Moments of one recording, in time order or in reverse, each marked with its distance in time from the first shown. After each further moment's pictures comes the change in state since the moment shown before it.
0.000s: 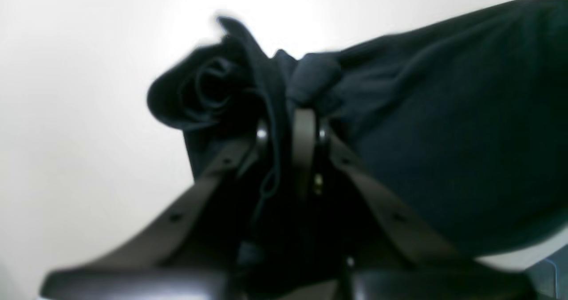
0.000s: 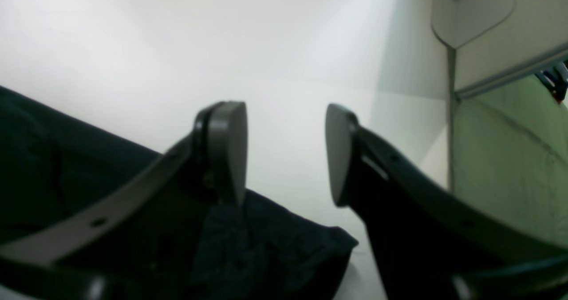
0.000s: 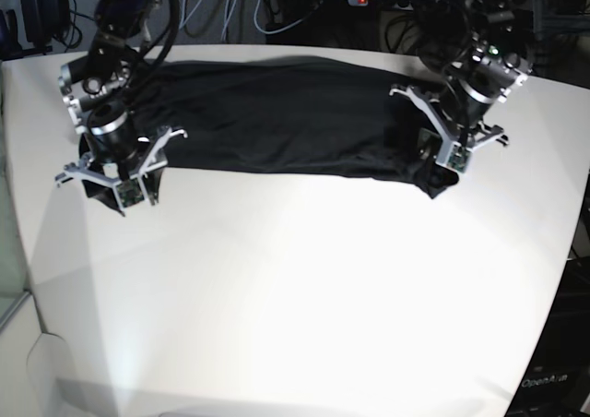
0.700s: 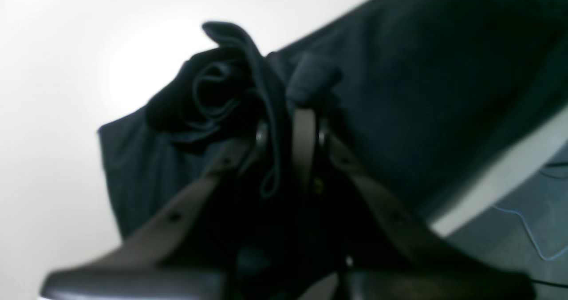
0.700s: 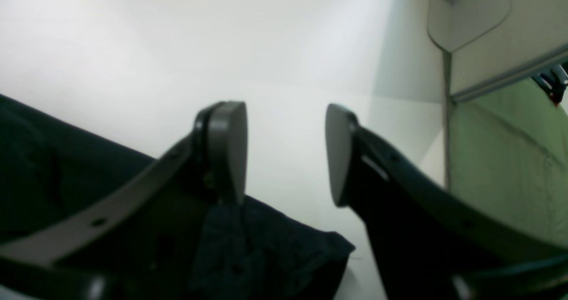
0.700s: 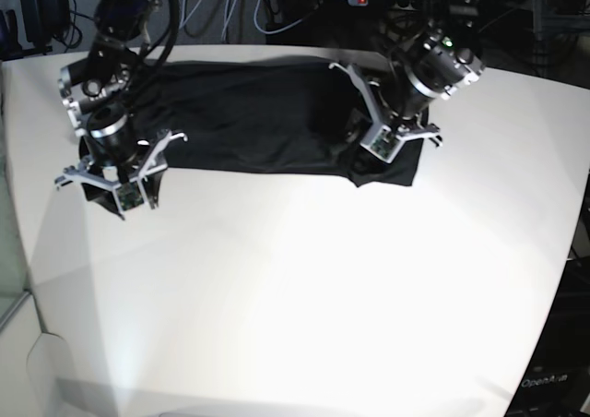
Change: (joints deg) left arm 1.8 -0.5 16.3 0.9 0.2 0.1 0.4; right arm 0.6 0.0 0.0 0.0 0.0 0.0 0.0
